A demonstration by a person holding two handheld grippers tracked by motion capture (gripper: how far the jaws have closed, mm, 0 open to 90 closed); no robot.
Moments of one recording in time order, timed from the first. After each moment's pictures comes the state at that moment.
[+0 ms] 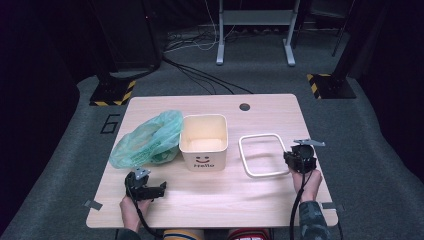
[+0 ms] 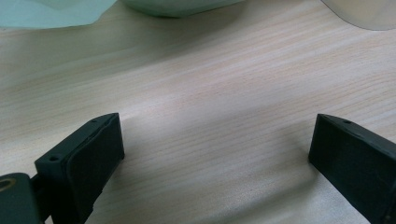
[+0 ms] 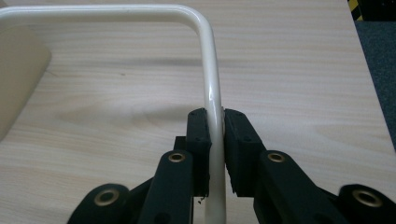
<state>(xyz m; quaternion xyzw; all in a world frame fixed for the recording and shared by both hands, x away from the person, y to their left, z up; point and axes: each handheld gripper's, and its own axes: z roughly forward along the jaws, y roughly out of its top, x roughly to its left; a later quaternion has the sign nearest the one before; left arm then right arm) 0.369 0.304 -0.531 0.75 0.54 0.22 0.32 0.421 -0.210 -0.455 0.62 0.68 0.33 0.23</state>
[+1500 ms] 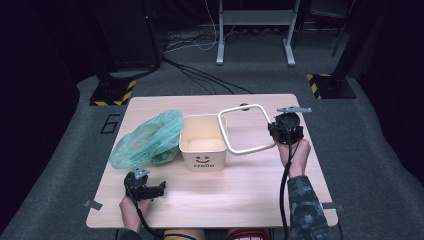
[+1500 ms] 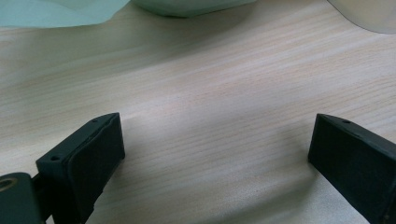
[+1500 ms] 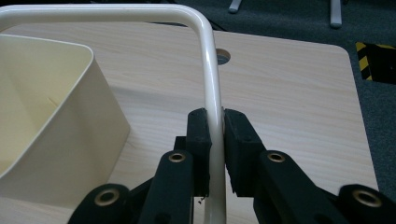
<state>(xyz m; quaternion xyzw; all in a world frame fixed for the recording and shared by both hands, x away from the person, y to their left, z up) 0.369 0.305 -0.530 0.74 0.55 0.23 0.31 0.448 -0.149 -0.352 0.56 0.70 0.36 0.26</state>
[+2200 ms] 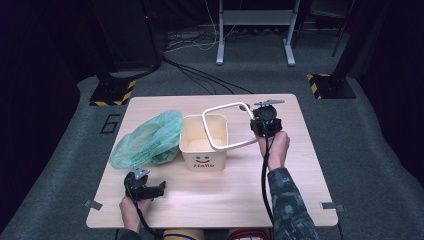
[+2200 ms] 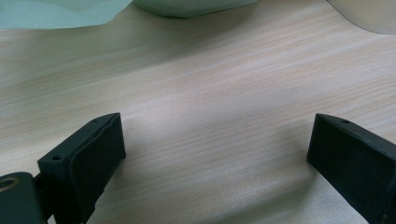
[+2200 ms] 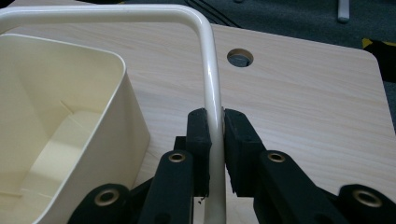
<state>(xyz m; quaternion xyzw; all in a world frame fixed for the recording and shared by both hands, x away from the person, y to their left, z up) 0.369 0.305 -0.530 0.74 0.55 0.23 0.32 0.473 -0.095 -0.350 0.56 0.72 0.33 0.25</state>
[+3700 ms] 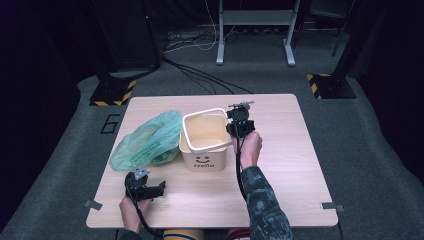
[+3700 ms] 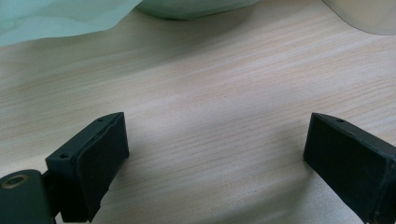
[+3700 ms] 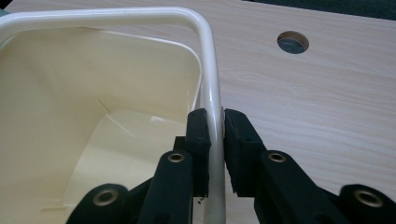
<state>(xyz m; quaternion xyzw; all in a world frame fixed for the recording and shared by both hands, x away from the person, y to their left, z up) 0.369 0.305 -0.530 0.74 0.54 0.23 0.32 0.492 -0.028 -0.372 0.57 0.73 0.31 0.21</state>
